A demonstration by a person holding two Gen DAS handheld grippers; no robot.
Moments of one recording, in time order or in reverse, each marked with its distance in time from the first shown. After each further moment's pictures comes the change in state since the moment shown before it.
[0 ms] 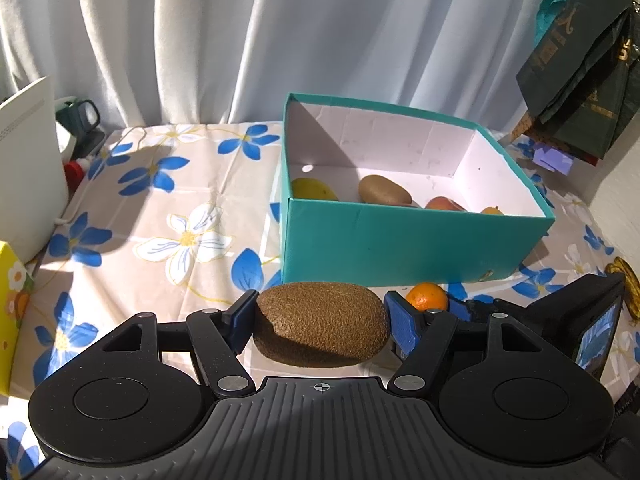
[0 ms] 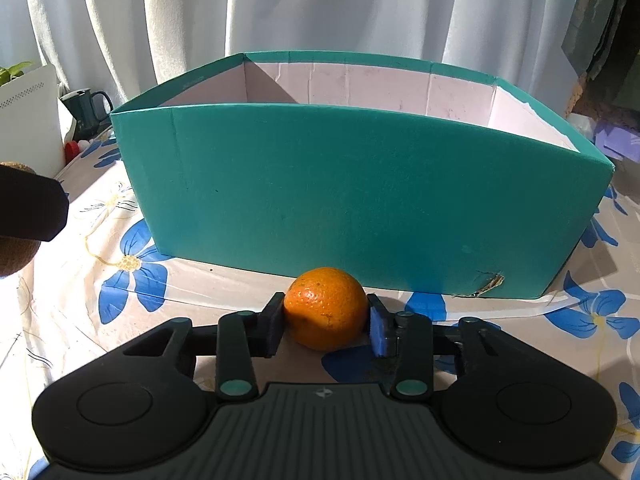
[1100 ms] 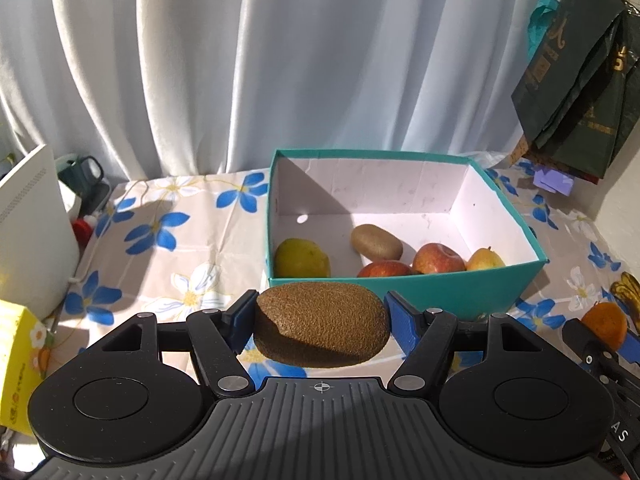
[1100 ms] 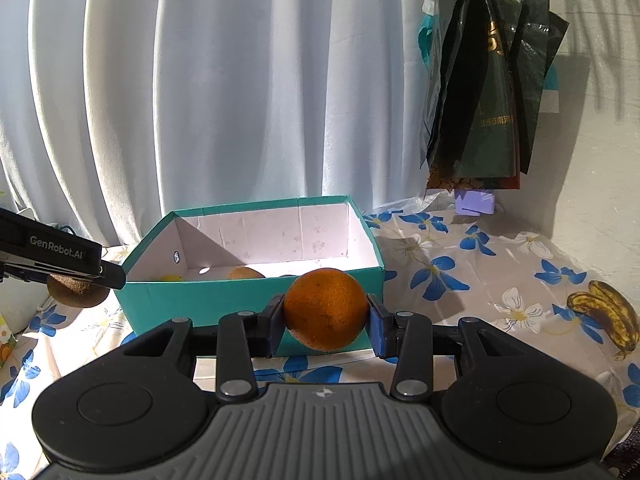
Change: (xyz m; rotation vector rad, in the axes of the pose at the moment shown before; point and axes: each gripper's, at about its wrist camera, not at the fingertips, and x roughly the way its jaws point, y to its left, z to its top) left arm -0.012 -0.032 0.039 0.058 -0.063 0.056; right arm -0.163 -0.060 0.006 0.183 -0.273 -0.172
